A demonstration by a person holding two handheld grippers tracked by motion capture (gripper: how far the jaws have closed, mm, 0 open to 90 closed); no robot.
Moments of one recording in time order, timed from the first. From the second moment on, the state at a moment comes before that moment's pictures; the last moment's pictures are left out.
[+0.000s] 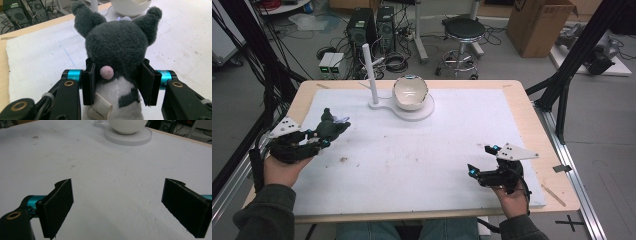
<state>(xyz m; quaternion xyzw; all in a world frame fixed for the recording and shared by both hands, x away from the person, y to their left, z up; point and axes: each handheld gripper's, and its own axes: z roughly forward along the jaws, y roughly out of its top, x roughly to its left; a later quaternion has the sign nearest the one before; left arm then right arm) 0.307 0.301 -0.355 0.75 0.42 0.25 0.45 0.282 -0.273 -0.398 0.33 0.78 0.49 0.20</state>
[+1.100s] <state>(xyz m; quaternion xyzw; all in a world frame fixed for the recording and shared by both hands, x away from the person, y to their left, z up) 0.330 0.287 -0.337 0.73 0.42 0.24 0.48 0.284 -0.271 -0.399 0.32 0.78 0.50 0.20</state>
